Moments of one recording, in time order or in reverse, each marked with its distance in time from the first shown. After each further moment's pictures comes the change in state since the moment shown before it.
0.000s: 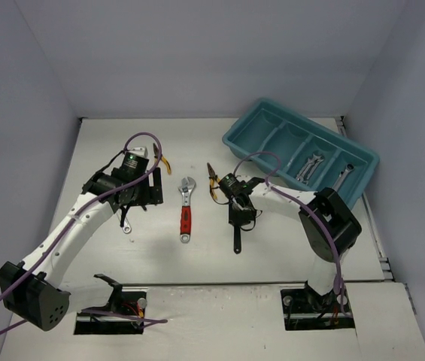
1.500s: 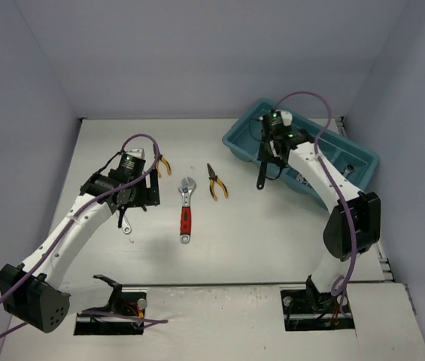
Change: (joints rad) left arm 0.032 -0.011 -0.019 0.000 0.006 0.024; right arm -0.400 -0.049 0.511 -0.117 0.082 -0.255
